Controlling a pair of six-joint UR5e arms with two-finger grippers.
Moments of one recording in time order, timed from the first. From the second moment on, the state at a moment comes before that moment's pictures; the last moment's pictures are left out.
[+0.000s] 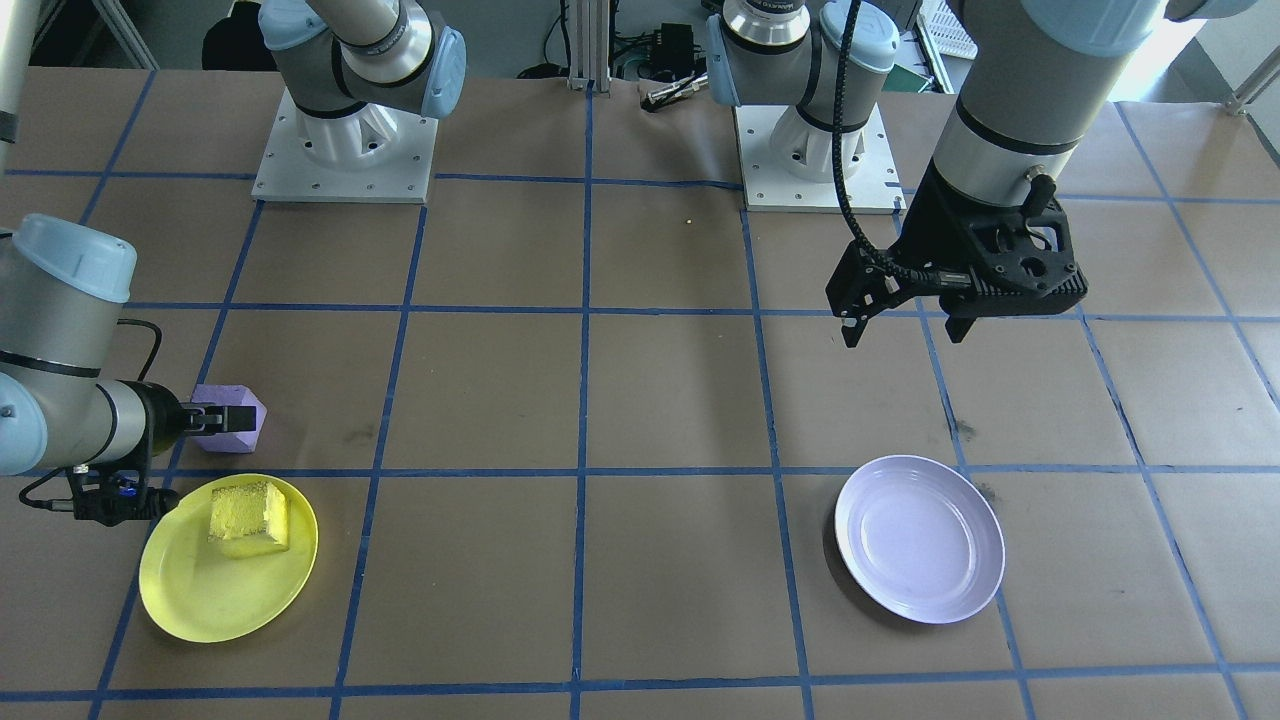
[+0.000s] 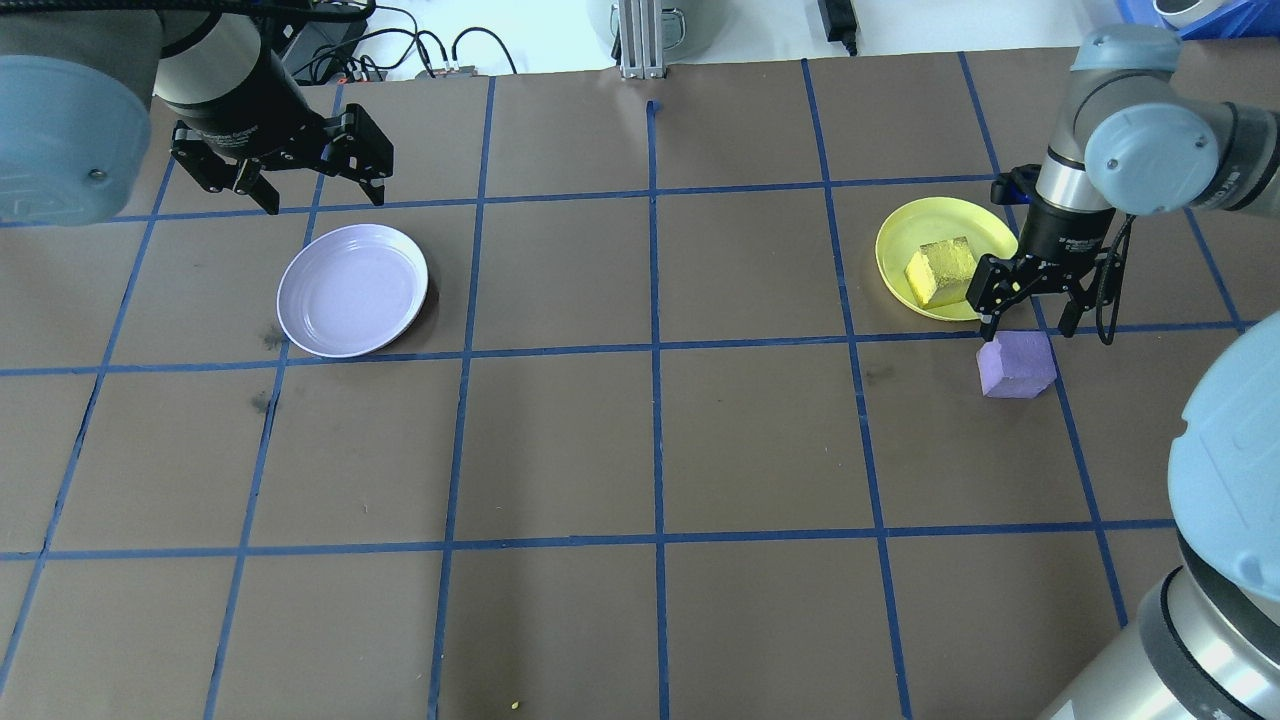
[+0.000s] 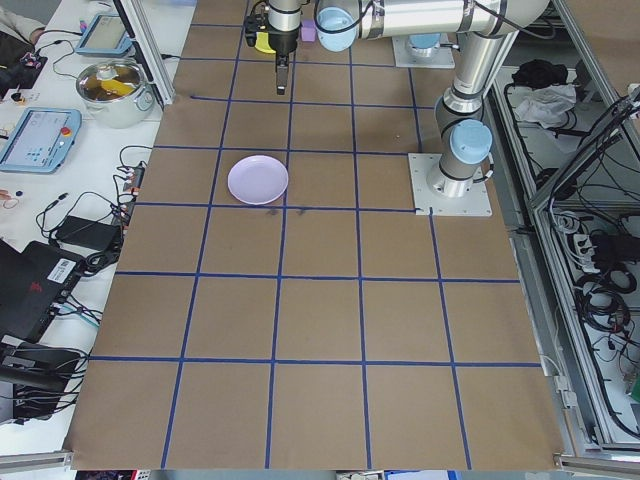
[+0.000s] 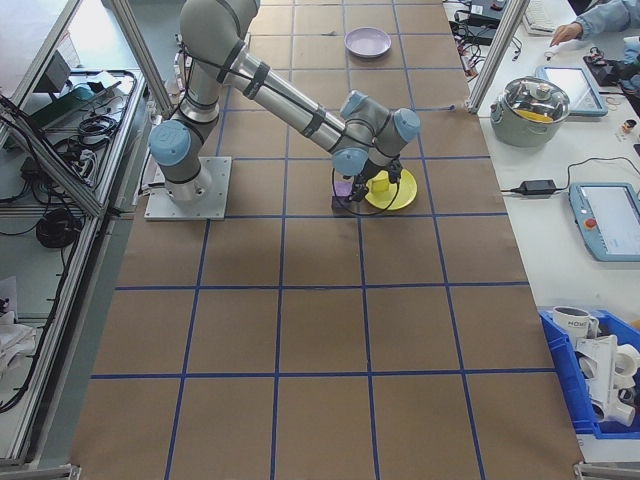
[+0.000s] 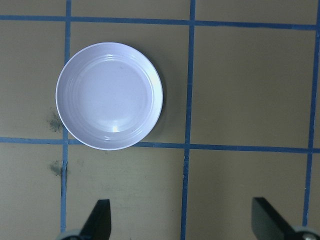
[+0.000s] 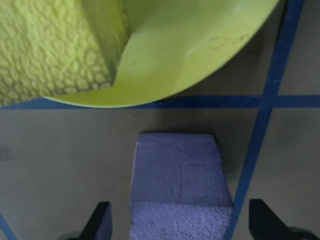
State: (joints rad) left arm -1.52 -1.63 -1.58 -1.38 1.59 -0.01; right arm 1.27 -1.11 1.67 -1.71 -1.70 -0.28
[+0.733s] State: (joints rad) left arm -1.52 -1.62 -1.57 -1.38 1.58 -0.01; right arm 1.28 -1.17 1.76 -1.73 -1.64 -0.19
